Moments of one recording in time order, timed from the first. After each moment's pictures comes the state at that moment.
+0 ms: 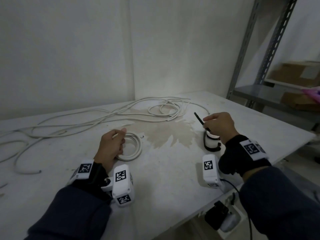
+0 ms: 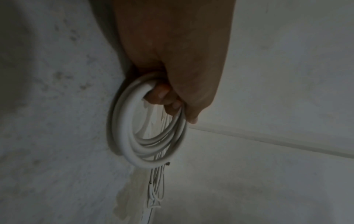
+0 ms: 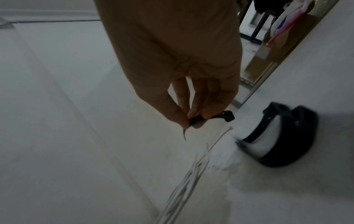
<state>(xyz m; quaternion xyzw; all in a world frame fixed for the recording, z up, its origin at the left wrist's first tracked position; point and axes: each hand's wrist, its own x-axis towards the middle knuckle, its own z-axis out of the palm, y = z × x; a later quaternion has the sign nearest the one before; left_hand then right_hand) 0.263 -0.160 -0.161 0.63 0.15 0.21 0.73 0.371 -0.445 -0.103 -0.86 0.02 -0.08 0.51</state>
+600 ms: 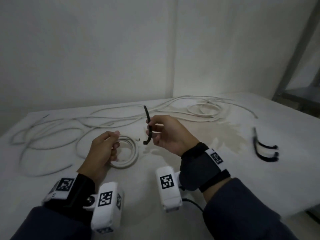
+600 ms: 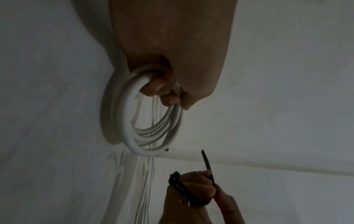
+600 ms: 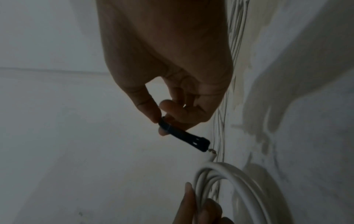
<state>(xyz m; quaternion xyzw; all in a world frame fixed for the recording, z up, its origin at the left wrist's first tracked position) 0.168 -0.073 -0.152 0.61 0.23 0.27 0.71 0.260 -0.227 -0.089 -0.55 -0.11 0.36 0.74</state>
